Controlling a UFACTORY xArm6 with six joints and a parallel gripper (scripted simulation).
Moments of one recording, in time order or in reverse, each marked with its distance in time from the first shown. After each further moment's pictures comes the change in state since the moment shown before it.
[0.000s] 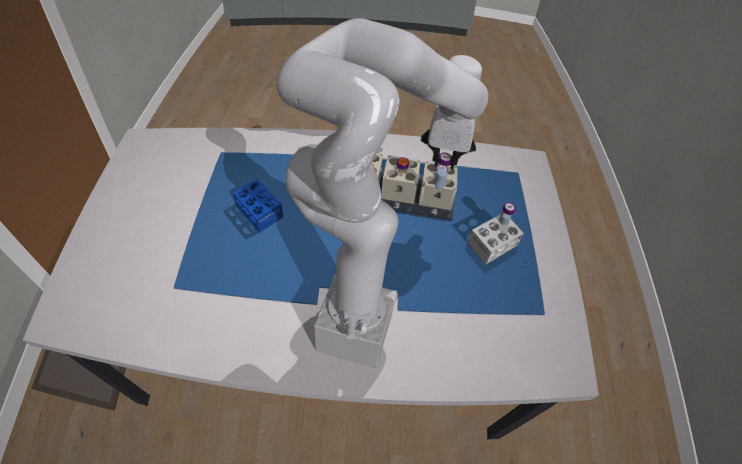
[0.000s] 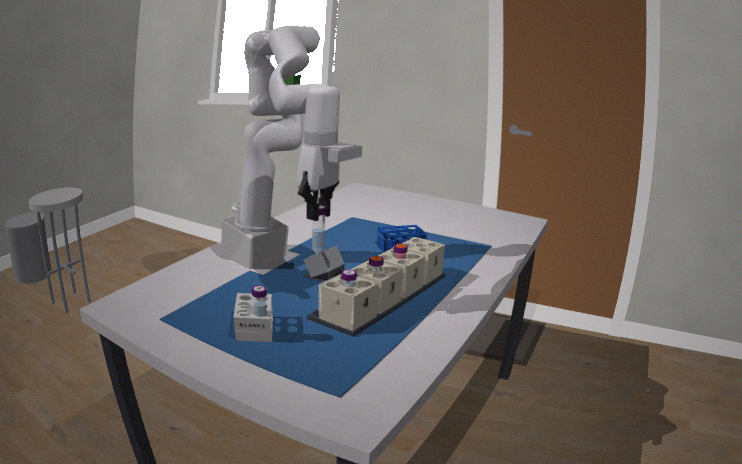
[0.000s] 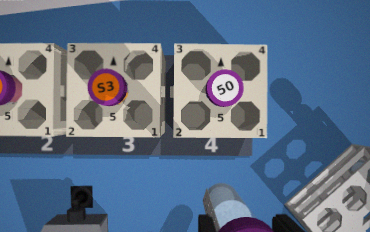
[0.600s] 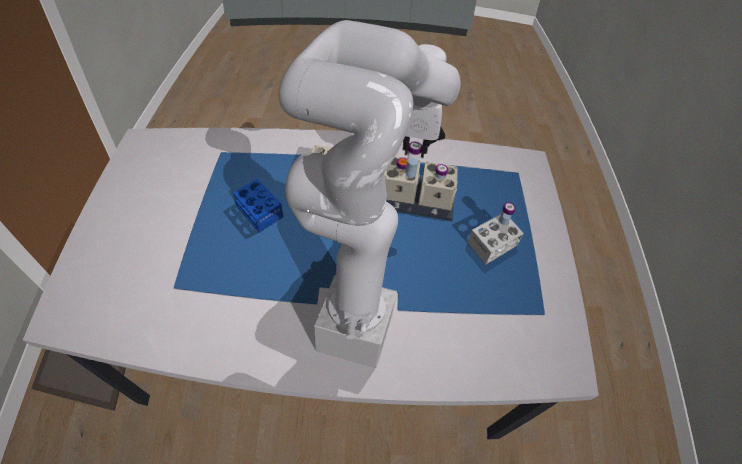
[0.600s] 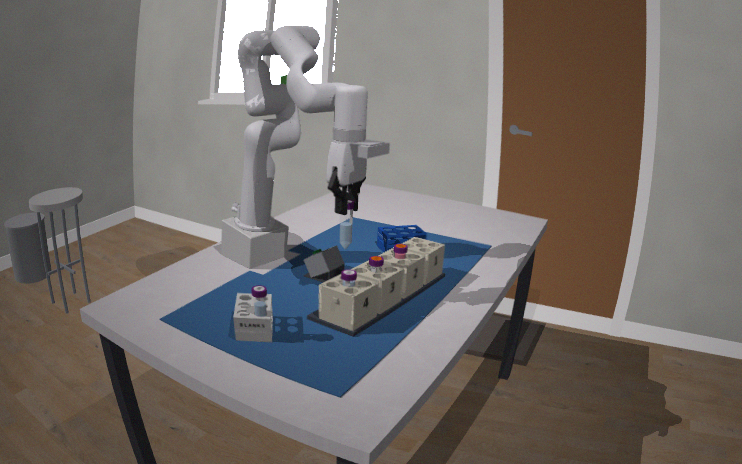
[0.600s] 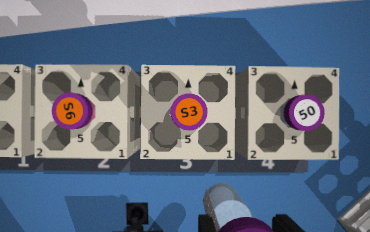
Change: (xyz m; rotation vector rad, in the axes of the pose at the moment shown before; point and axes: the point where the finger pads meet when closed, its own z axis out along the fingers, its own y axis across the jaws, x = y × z) arm 0.022 -0.077 0.000 0.000 0.000 0.000
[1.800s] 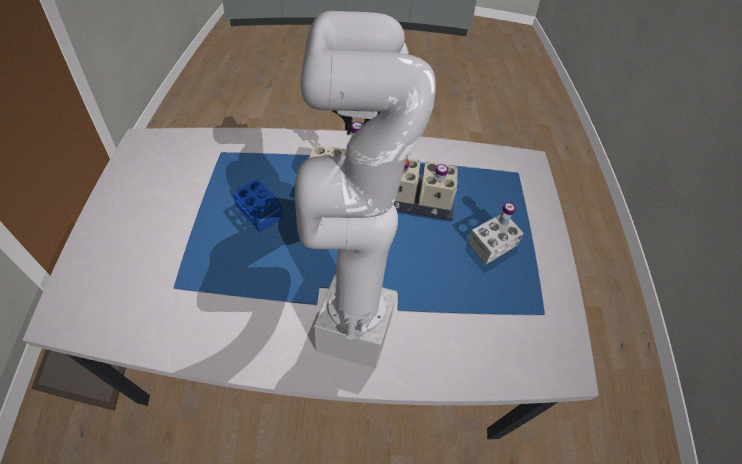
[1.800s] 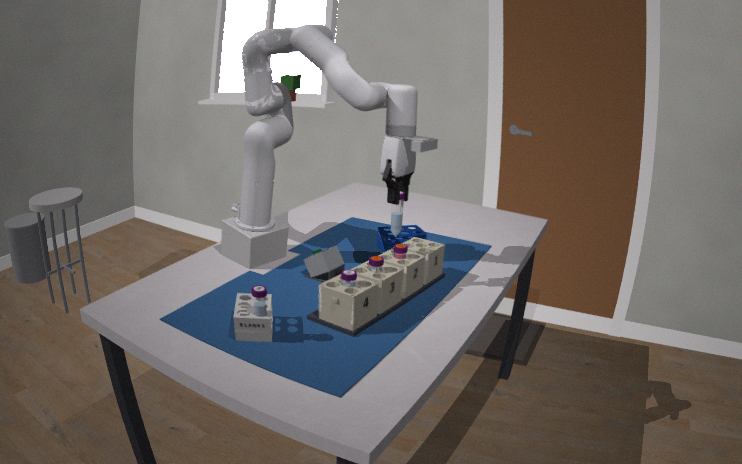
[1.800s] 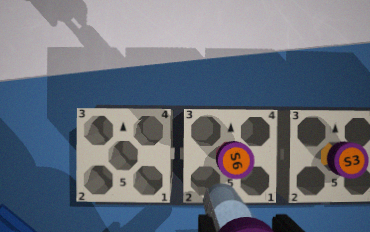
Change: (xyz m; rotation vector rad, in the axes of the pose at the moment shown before) arm 0.045 -0.154 0.000 0.000 0.000 0.000
